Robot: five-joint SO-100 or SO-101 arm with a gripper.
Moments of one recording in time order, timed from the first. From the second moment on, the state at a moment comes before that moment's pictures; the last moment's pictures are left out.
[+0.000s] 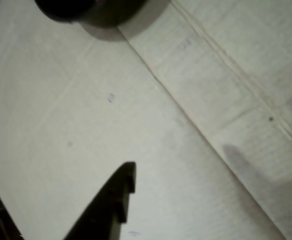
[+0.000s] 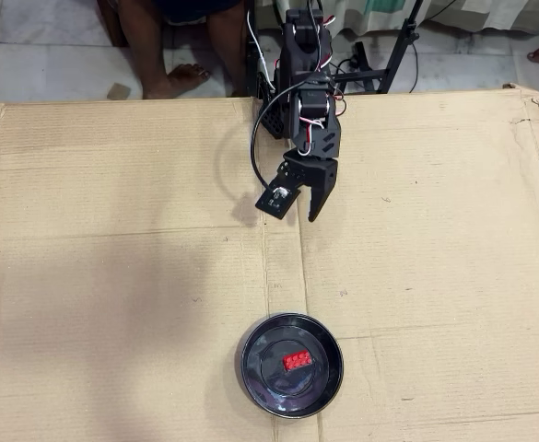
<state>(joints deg) 1.8 122.4 120.2 63.6 128.7</state>
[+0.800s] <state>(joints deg) 1.6 164.5 170.7 47.8 128.7</state>
